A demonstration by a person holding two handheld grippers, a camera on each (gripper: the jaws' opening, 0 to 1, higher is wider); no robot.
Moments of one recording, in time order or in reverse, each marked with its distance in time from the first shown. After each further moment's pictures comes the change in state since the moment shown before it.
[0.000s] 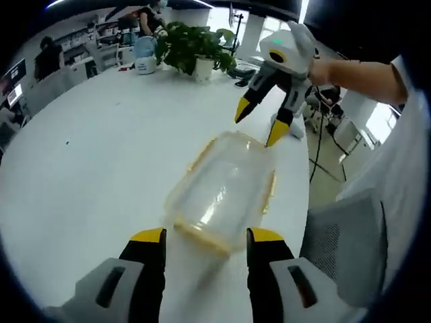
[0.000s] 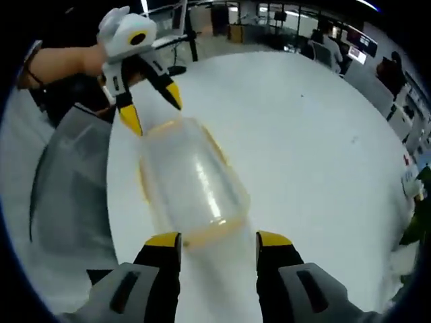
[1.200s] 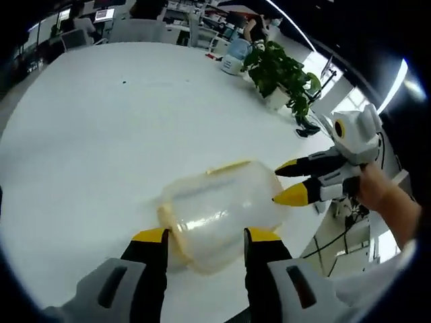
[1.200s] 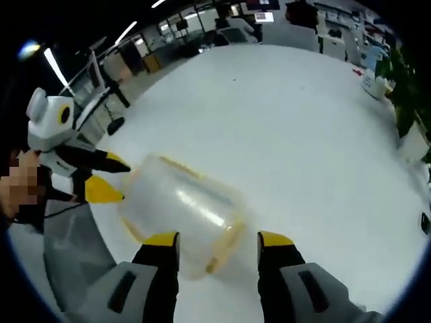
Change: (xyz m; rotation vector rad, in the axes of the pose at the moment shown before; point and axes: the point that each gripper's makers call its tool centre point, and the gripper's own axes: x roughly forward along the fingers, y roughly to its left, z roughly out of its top) left arm 0.014 -0.018 -0.006 -0.504 -0.011 0.133; right arm 0.013 -0.001 -0.003 0.517 -0.088 -0.136
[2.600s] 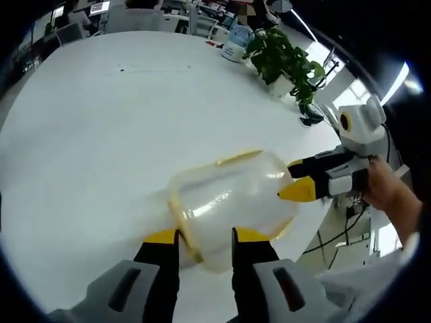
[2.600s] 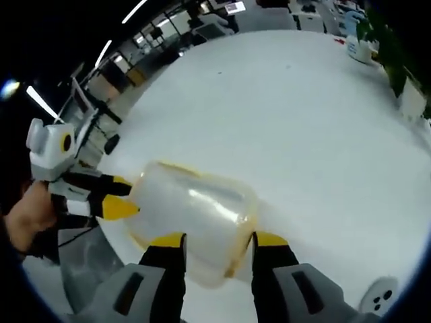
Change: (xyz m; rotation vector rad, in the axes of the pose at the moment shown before) left arm 0.014 0.009 -0.005 0.018 0.081 0.010; right arm 0.008 0.014 -0.003 0.181 0.008 0.025
